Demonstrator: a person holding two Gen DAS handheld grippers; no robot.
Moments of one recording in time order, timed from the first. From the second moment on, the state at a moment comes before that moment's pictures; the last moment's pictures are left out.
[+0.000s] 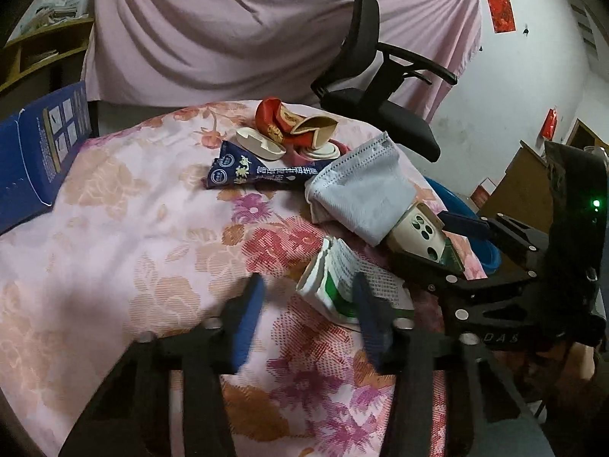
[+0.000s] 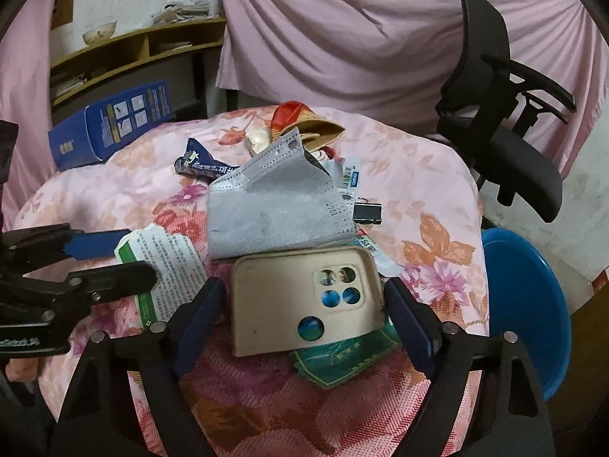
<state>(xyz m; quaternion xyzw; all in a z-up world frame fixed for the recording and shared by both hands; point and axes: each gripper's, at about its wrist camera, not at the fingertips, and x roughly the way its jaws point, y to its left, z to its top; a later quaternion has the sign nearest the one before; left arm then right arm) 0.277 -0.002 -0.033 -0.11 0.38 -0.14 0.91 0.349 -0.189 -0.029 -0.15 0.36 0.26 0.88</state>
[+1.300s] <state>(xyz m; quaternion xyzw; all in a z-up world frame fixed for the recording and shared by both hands) 0.252 -0.166 0.084 -0.05 0.07 -0.23 0.97 0.289 -0.391 0.063 0.09 0.02 0.04 0.99</state>
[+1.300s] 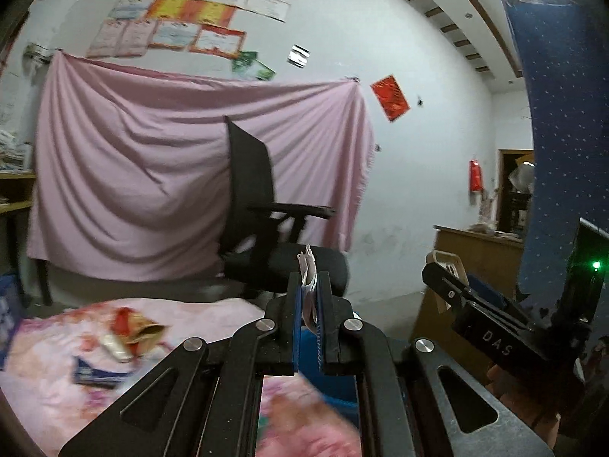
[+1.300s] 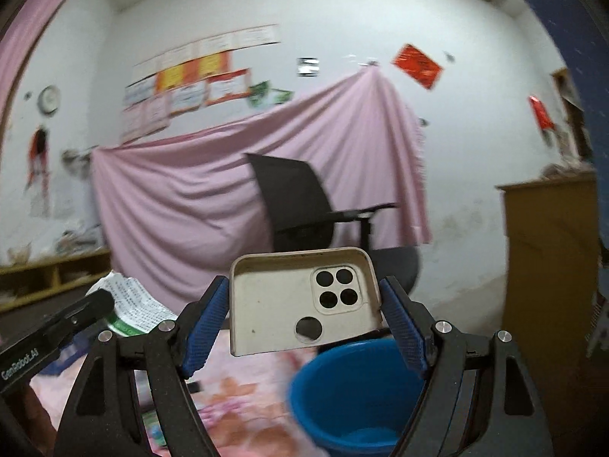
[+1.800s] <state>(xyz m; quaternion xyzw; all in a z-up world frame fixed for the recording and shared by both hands) 0.365 -0.245 0.054 -0.10 0.26 -0.23 0.93 0.350 -0.465 0.013 0.17 0.13 -0.01 0.98</state>
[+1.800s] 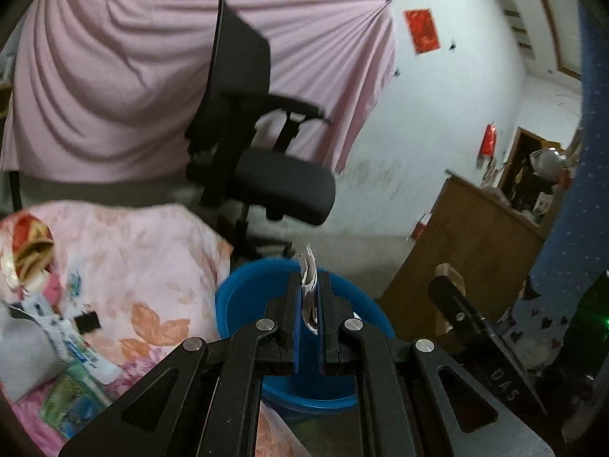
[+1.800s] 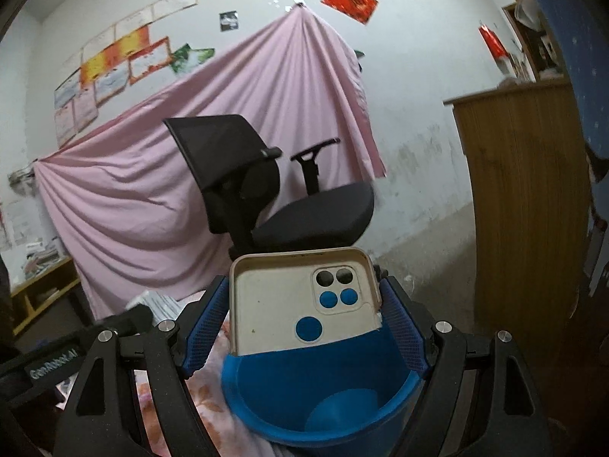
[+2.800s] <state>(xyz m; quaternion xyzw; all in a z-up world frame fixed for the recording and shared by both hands) 0.310 -0.176 0.071 -0.07 0.17 -0.14 0.97 0.326 -0.436 0.037 0.16 0.08 0.04 0.98</state>
